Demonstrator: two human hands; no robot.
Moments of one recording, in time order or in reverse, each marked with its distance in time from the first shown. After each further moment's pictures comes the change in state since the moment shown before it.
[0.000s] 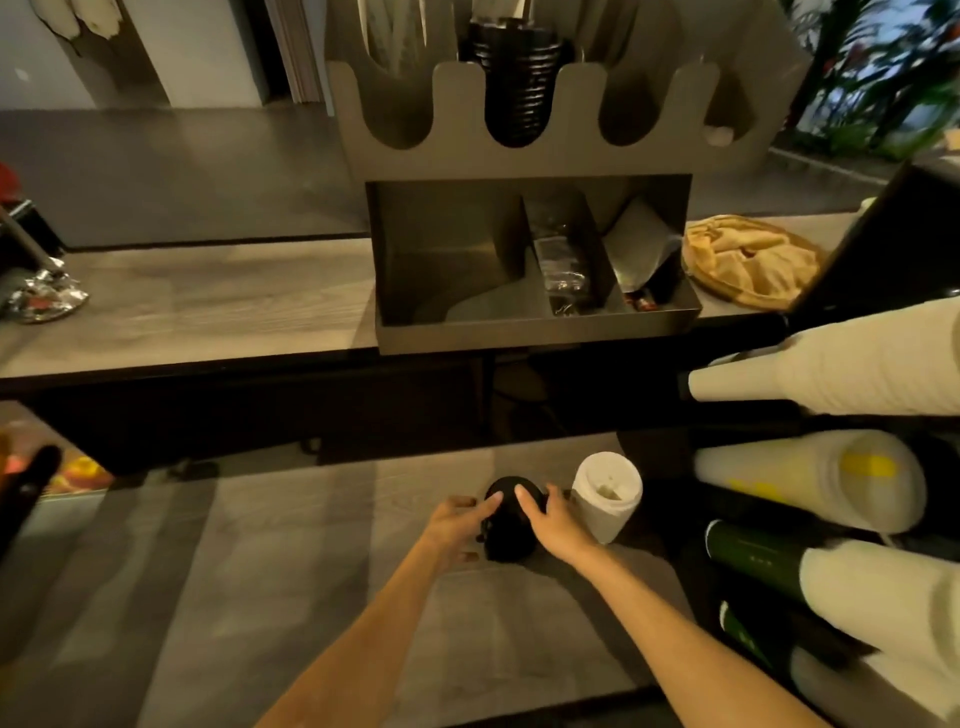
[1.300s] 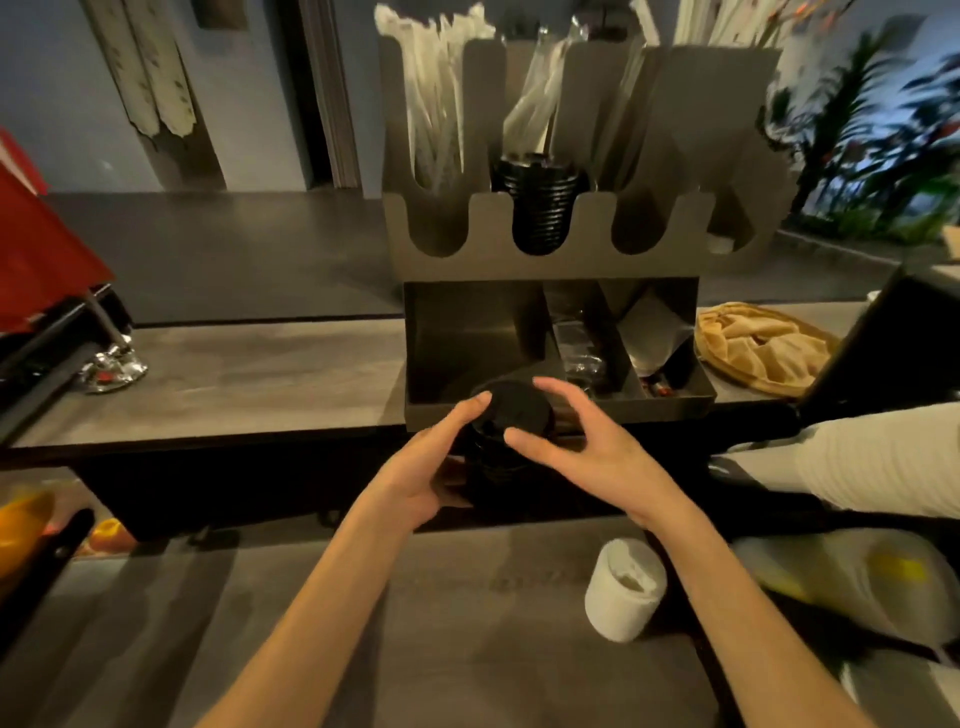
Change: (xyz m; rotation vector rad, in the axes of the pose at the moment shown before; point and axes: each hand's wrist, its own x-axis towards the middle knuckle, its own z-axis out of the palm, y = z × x) left_hand -0.145 0.174 -0.060 -0.257 -0.166 0.325; right_hand -0.118 -0.176 -0.141 0.157 0.012 -0.593
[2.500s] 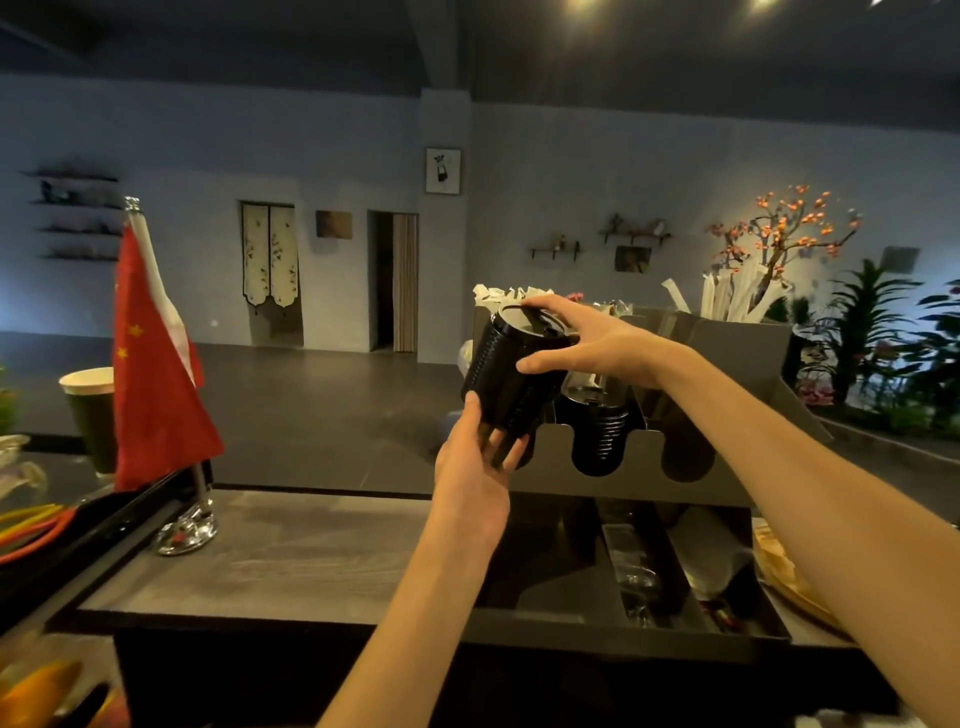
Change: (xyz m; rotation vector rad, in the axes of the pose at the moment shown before) left_hand -0.025 0.169 0.030 -0.721 0.036 0.567; right_hand 0.157 -0.247 -0.099 -0.397 -0.124 -0.462
